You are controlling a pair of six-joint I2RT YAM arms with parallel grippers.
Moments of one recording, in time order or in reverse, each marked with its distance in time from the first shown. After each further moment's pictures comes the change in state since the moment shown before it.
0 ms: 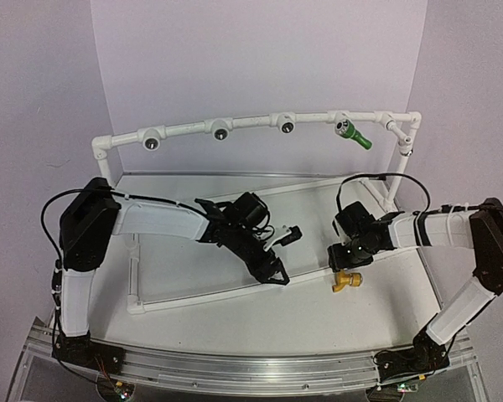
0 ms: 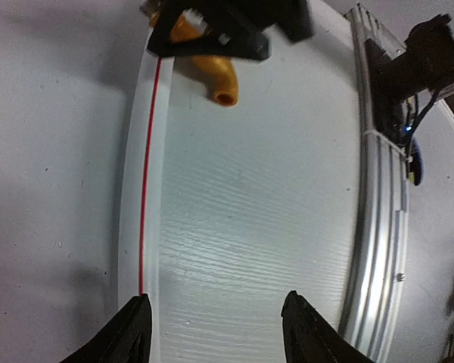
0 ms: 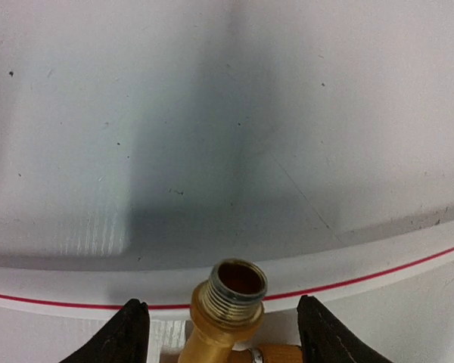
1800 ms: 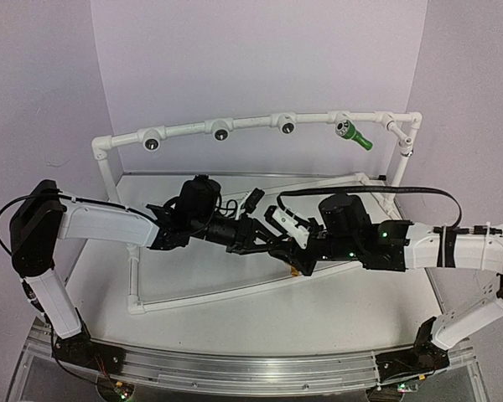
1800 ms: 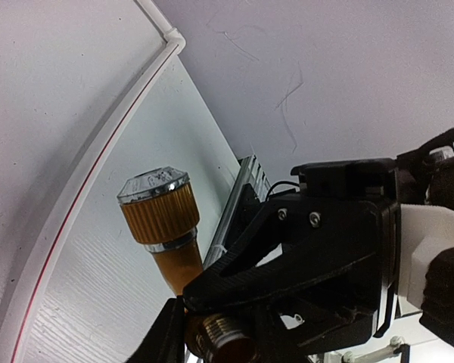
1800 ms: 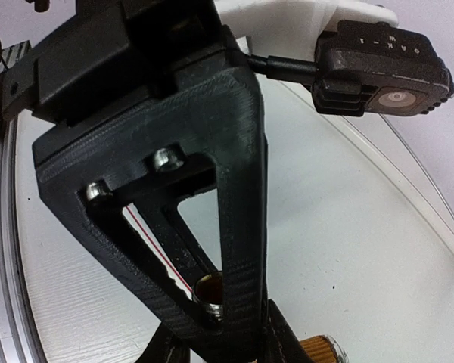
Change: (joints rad) left arm 0.077 -0.339 -0.412 0.645 0.156 -0.845; right arm 0.409 -0.208 0.050 0.350 -0.225 -0.549
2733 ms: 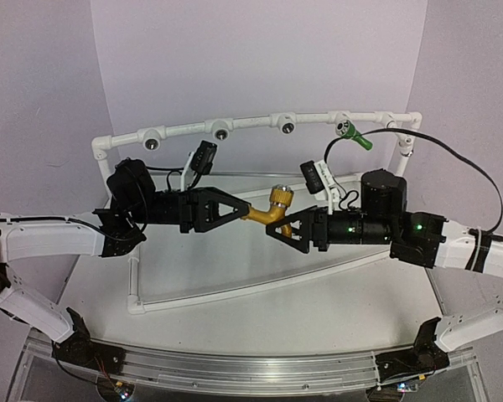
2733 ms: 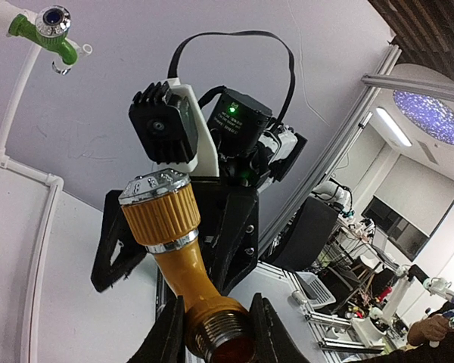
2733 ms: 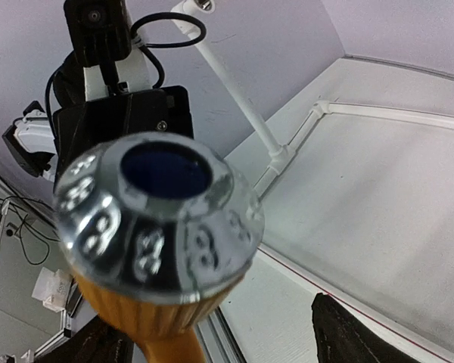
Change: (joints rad) left arm 0.041 -0.377 -0.224 0.433 0.143 0.101; right arm -0.036 -0.191 0.013 0.107 -0.315 0.746
